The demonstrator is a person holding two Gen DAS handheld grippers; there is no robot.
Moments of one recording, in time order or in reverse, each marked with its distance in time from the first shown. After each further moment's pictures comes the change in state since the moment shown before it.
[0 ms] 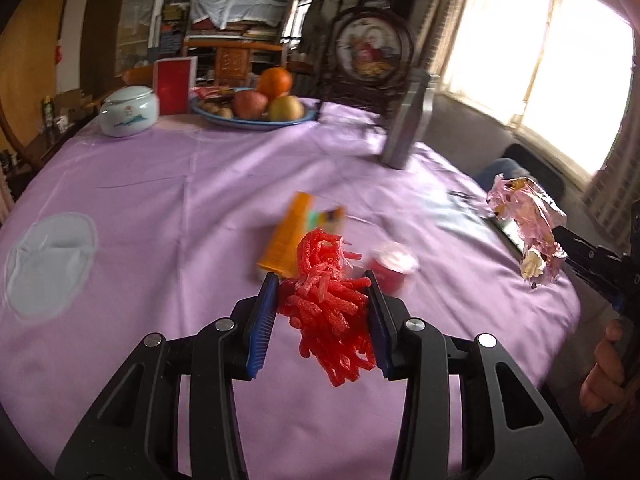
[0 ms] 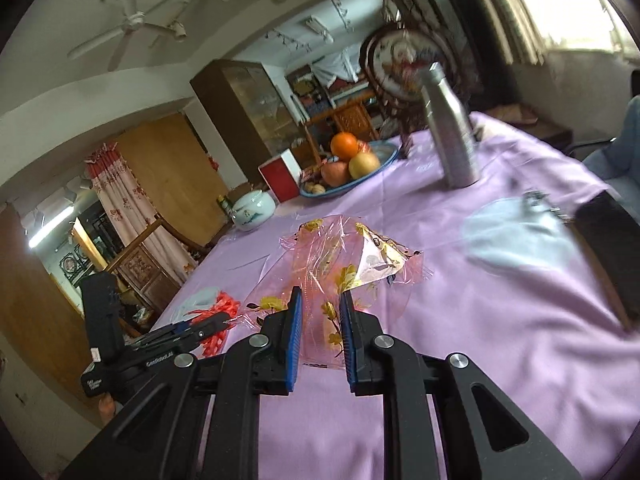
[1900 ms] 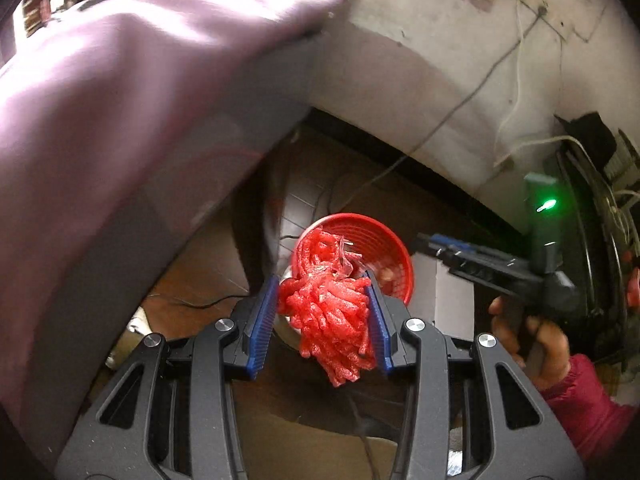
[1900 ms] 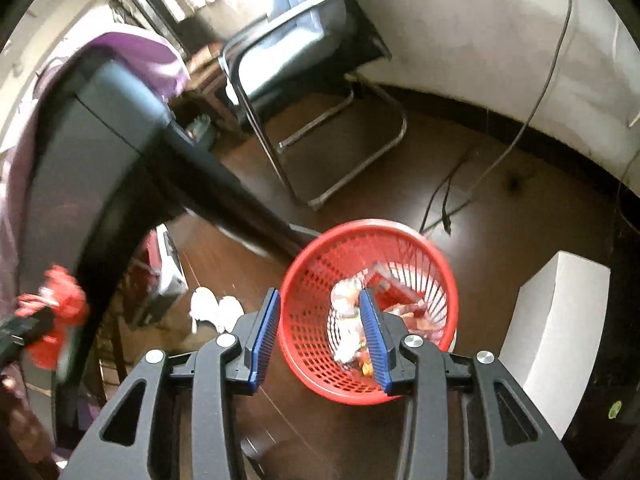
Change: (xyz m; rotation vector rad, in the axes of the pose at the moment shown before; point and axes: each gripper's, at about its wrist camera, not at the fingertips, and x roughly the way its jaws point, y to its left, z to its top) left arm 0.143 -0.365 -0.206 0.535 0.529 -0.451; right arm -0.206 -0.338 -0.293 0.604 0.075 -0.664
